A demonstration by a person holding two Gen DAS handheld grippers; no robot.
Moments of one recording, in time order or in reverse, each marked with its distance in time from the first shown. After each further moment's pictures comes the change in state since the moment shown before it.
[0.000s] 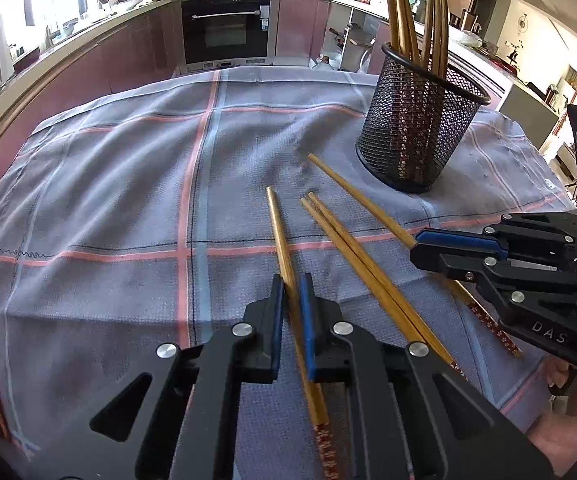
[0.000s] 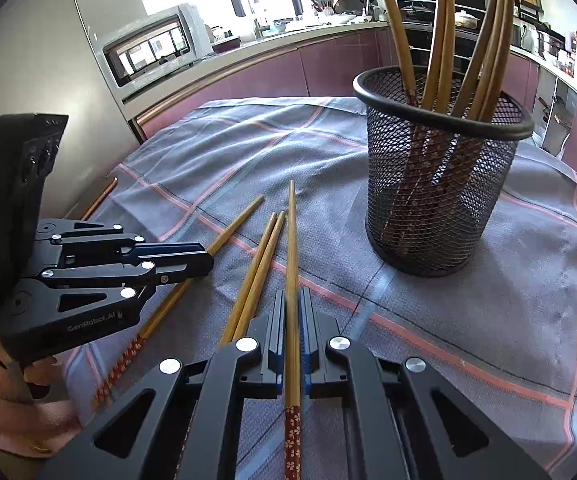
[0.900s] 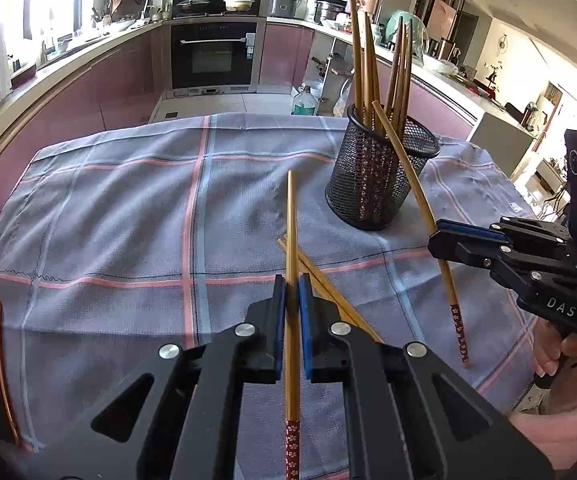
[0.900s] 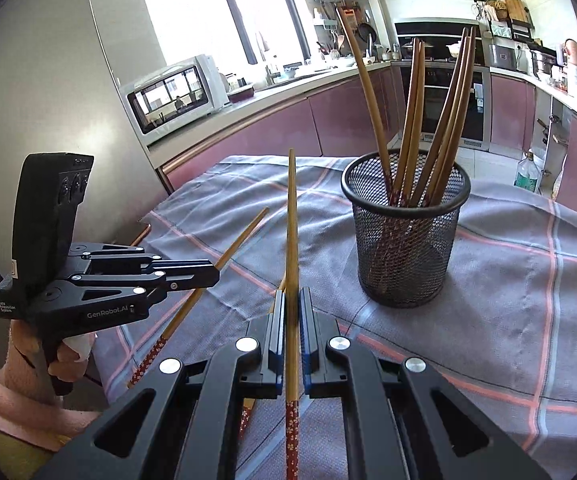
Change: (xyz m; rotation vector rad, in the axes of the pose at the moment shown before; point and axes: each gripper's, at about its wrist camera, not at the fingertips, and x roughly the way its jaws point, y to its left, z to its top) left arm -0.052 -0.002 0.005 0.003 -0.110 -0.082; right arm -0.058 0.000 0.005 0.004 -0.169 0.042
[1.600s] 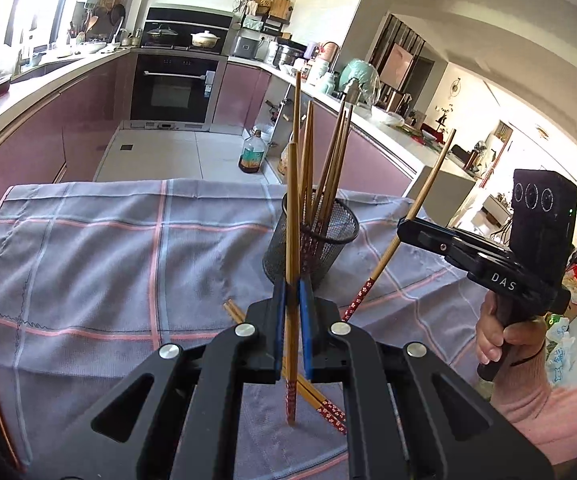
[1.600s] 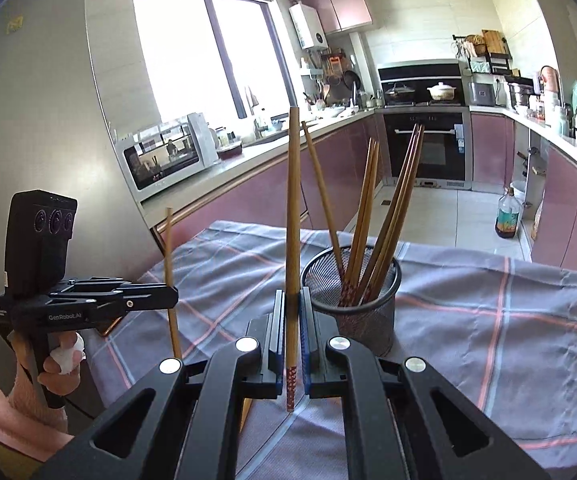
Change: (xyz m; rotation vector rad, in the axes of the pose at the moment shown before) left arm -0.062 -0.002 0.037 -0.027 -0.163 -0.222; right arm -0.057 -0.022 0.037 0.009 -0.191 -0.040
